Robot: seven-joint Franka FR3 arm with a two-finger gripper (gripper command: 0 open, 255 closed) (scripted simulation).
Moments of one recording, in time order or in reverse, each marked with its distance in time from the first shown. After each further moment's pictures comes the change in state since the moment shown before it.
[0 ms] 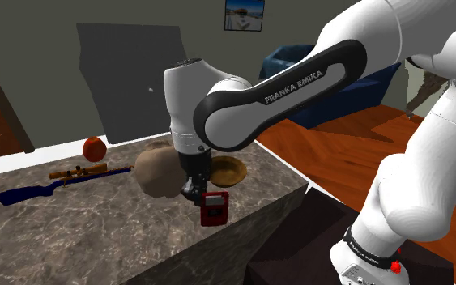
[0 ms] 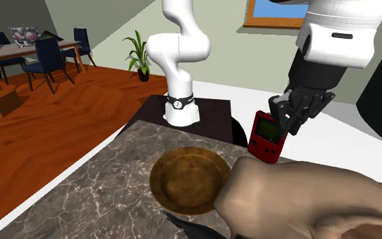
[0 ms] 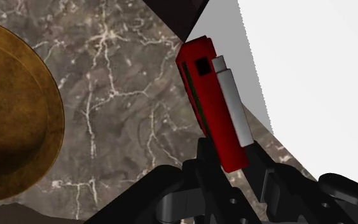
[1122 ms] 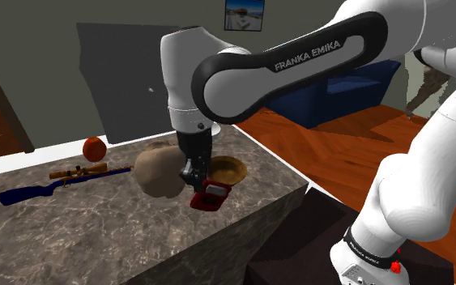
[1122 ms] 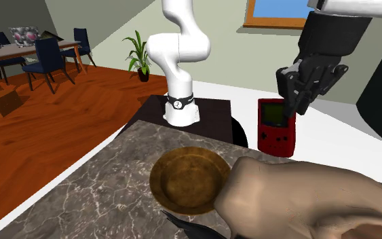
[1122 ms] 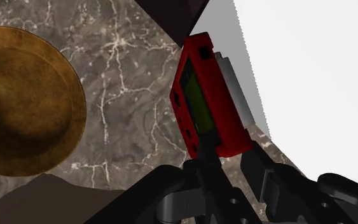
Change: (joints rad) arm -0.002 -0.048 -0.007 0.087 0.017 -0.132 -0.010
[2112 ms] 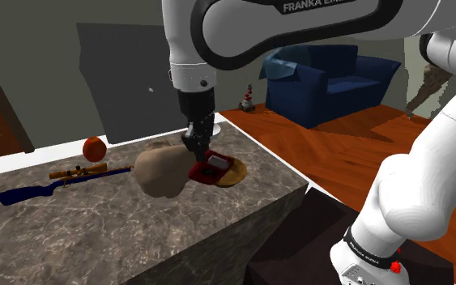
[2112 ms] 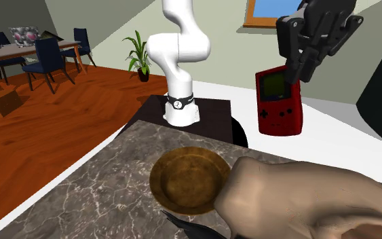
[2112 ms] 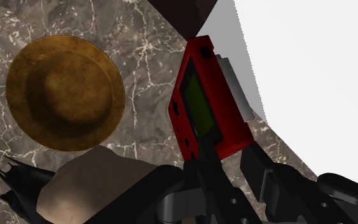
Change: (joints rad) arm -0.027 -0.027 -0.039 0.161 -0.002 -0.190 -0.052
